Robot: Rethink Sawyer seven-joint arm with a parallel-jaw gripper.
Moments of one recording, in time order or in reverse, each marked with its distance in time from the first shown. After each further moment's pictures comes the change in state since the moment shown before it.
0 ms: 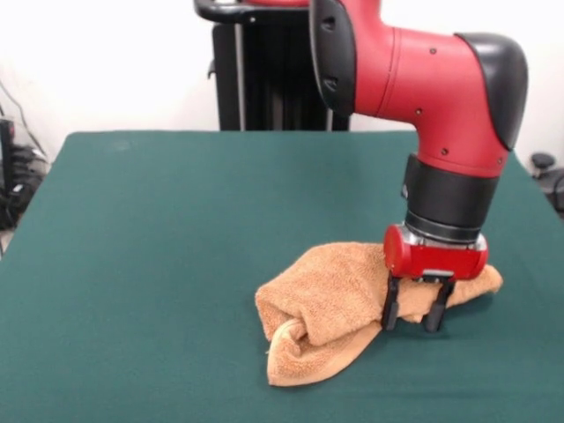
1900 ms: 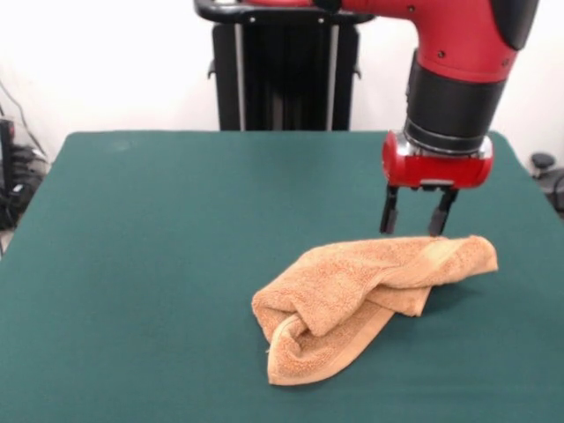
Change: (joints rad) arm -0.053 -0.220 0.038 0.105 -0.007 0.358 0.000
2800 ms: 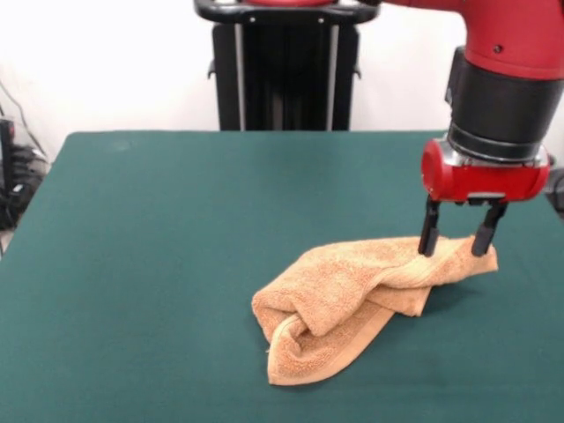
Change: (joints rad) arm 0.020 0.041 -0.008 -0.190 0.008 0.127 0.000
